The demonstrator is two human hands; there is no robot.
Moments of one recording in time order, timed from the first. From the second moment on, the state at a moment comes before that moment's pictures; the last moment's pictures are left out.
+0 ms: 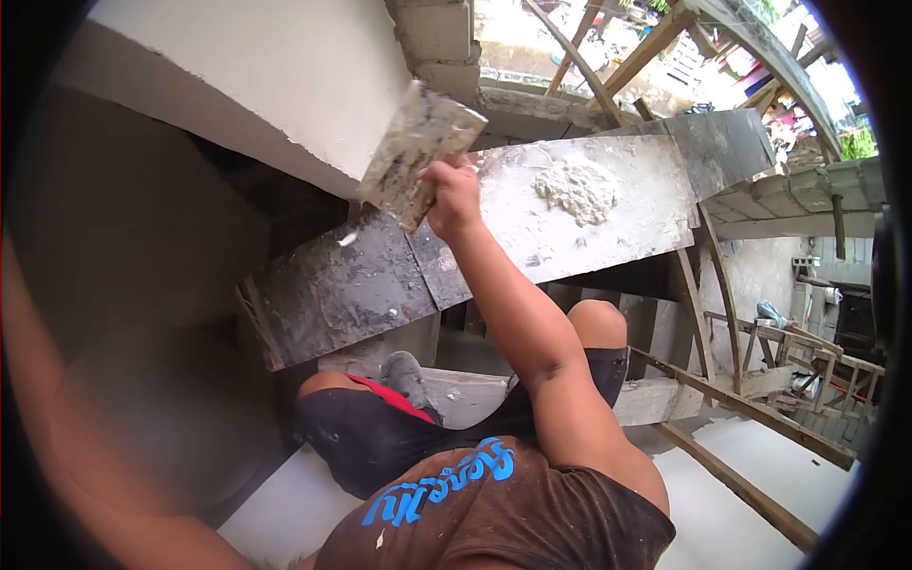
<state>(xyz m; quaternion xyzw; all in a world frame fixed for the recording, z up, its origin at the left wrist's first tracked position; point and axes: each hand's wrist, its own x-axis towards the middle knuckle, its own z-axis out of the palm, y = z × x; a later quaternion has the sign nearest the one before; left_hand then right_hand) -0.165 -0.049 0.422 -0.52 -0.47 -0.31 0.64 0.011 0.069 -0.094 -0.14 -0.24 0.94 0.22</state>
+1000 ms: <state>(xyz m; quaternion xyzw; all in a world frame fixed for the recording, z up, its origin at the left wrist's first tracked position) 0.005 -0.137 0.035 -0.09 -0.64 -0.58 -0.49 0.161 0.097 0.007 0.22 -0.86 0.32 0.32</state>
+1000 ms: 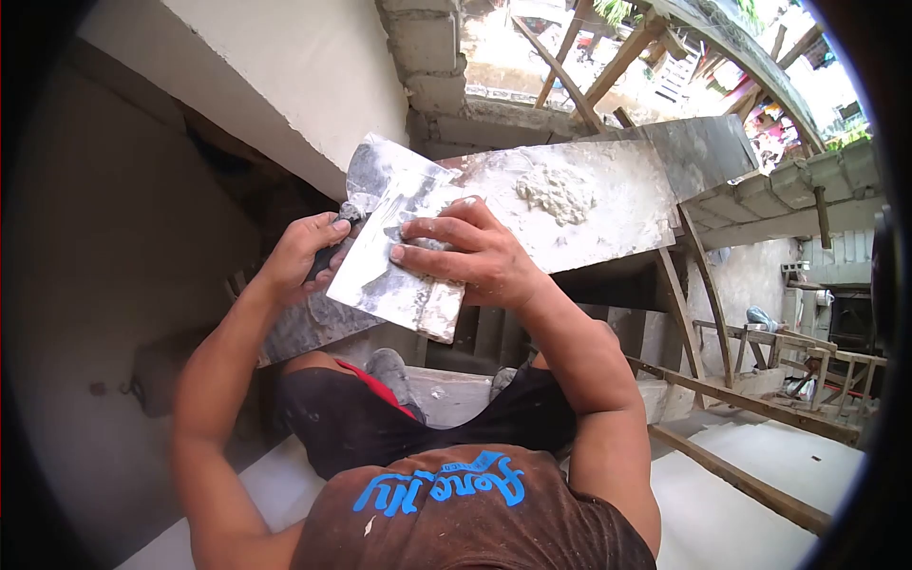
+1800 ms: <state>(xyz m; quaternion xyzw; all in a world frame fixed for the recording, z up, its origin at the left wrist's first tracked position) 0.033 -0.149 0.032 -0.42 -0.76 -0.49 -0.04 0.116 0.116 -0.117 -0.24 -0.33 0.91 0.10</state>
